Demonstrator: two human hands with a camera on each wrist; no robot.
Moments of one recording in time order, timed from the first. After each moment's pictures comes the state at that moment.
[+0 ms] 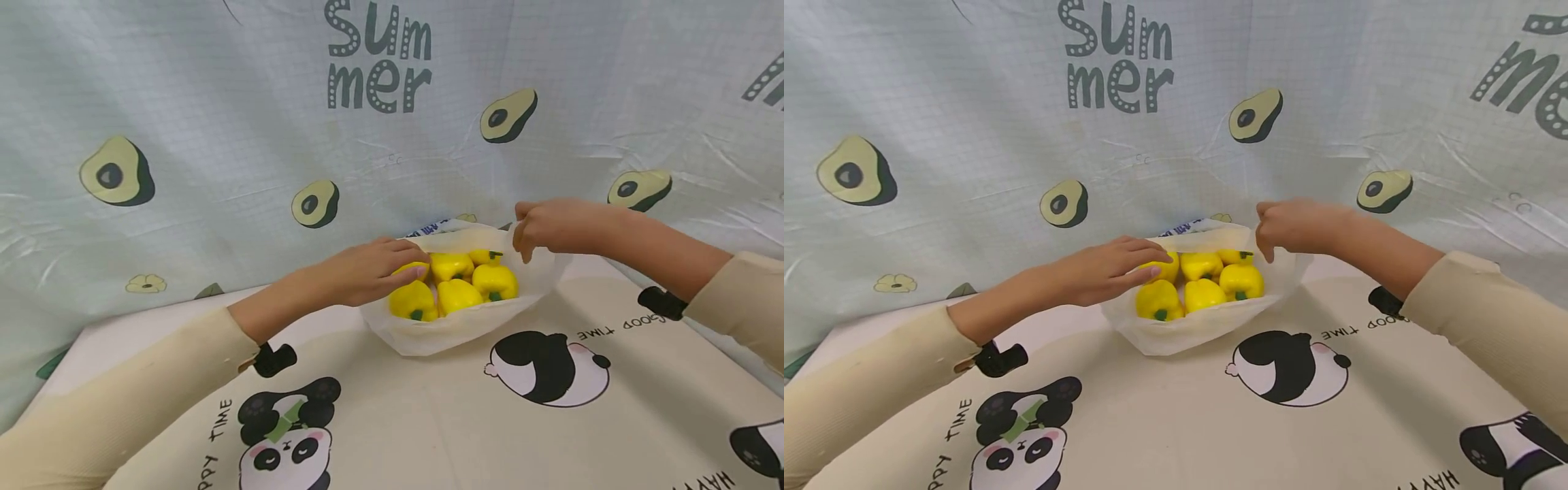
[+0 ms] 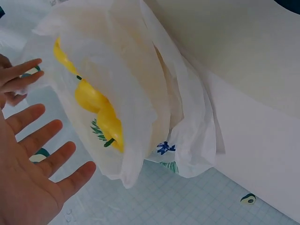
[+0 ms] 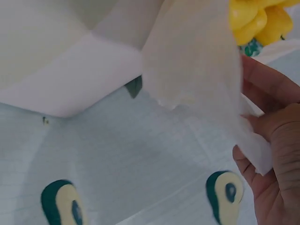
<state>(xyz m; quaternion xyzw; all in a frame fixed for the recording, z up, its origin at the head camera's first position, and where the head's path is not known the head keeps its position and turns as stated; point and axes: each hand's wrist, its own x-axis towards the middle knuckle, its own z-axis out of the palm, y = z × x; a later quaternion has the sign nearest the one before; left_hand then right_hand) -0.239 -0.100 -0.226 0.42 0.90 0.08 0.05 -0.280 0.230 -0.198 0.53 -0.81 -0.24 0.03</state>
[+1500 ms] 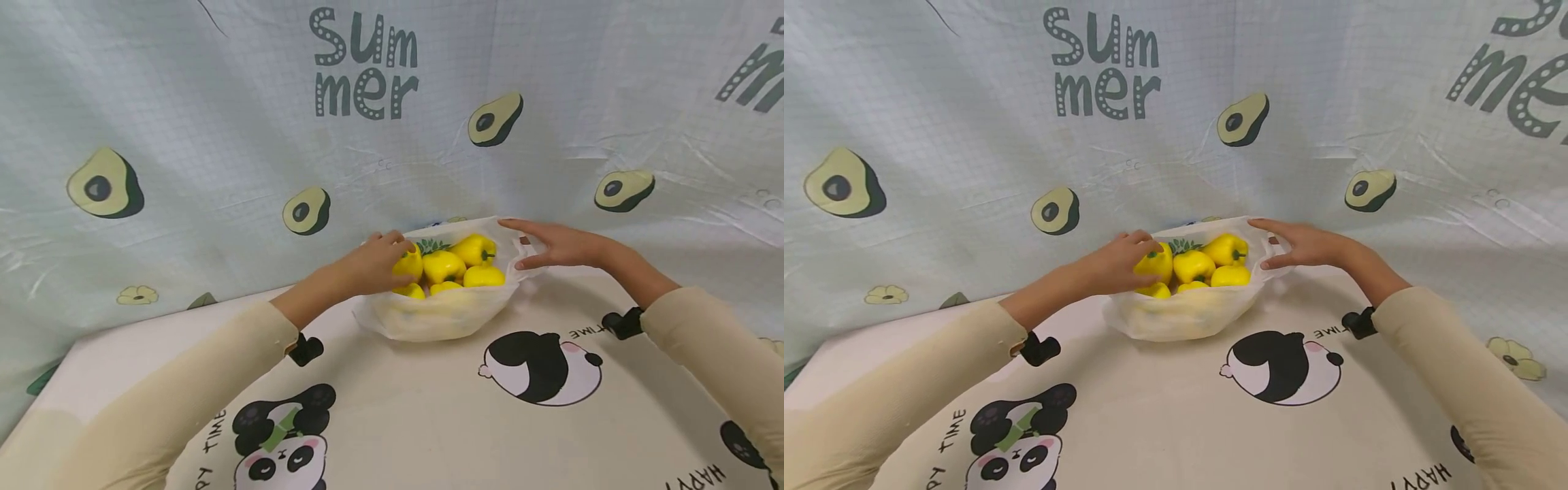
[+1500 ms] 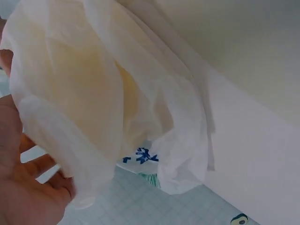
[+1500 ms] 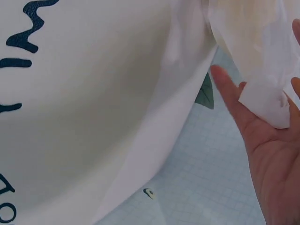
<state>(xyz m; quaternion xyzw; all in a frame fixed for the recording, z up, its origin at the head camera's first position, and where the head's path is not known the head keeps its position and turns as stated) -0.288 -0.076 -0.255 0.31 0.94 0.07 0.06 -0.307 0.287 -0.272 0.26 -0.93 0.25 -0.09</state>
